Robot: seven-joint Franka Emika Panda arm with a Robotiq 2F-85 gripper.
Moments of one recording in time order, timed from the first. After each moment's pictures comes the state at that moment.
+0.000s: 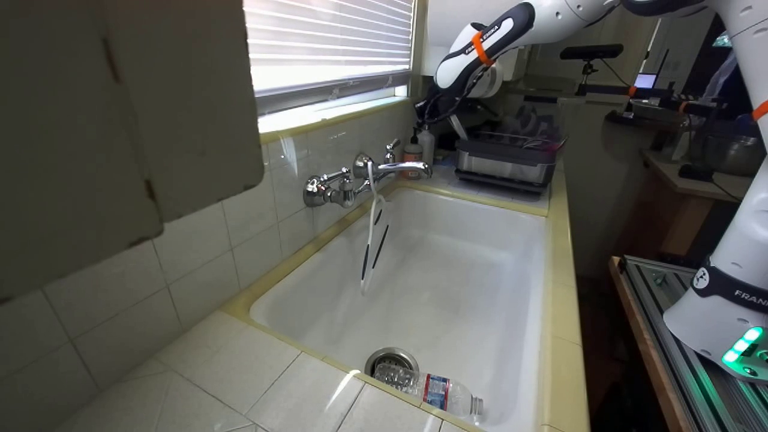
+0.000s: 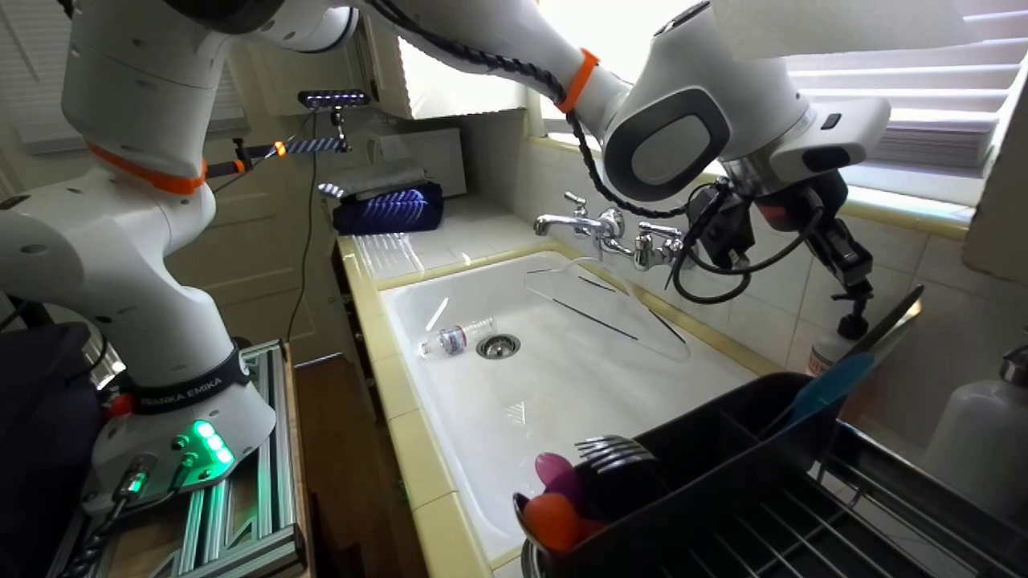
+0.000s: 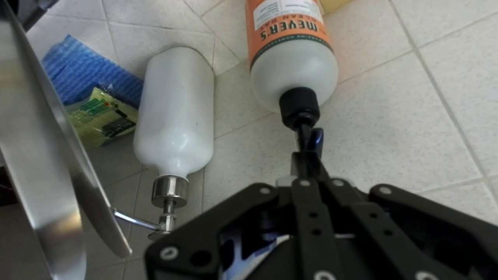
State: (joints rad) arm -0.44 0.57 -0.14 -1.64 0.13 2.88 0.01
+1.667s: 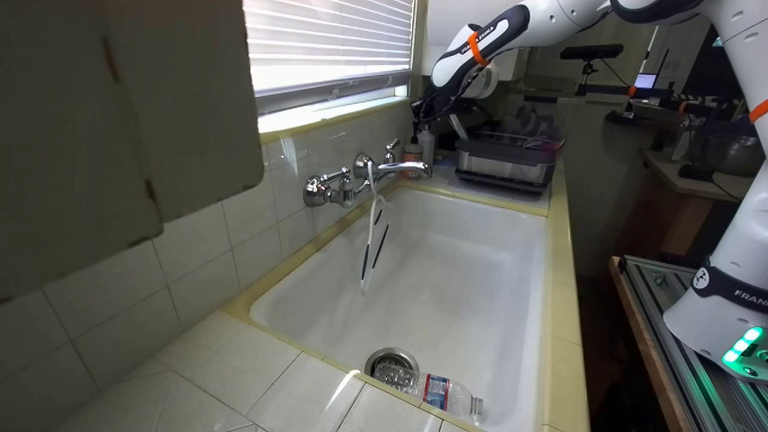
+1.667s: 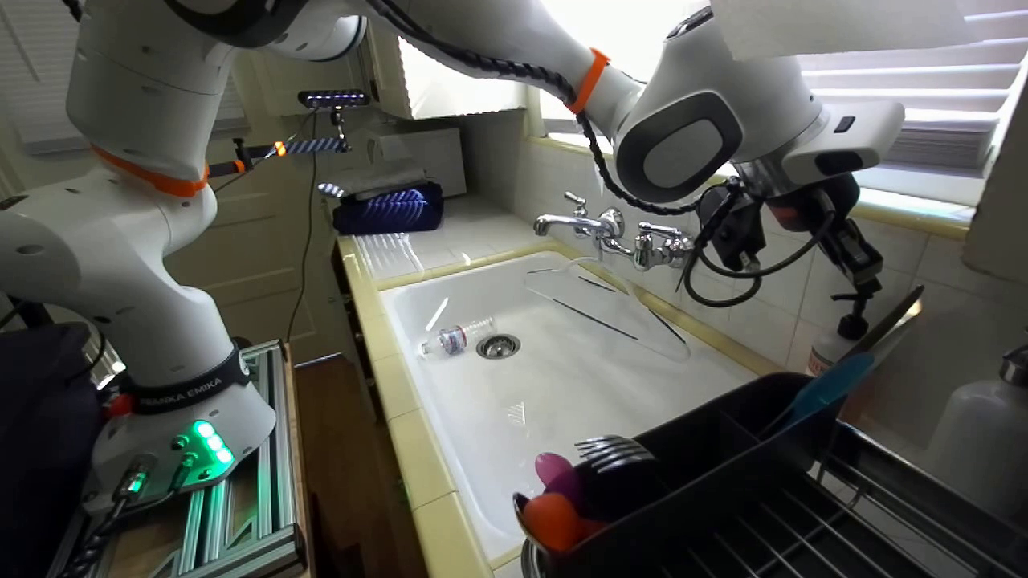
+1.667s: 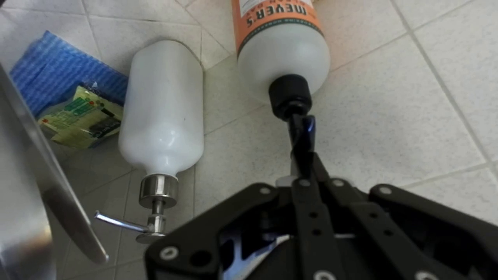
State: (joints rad) arm -0.46 0.61 -0.11 -1.58 0.16 2.87 0.01
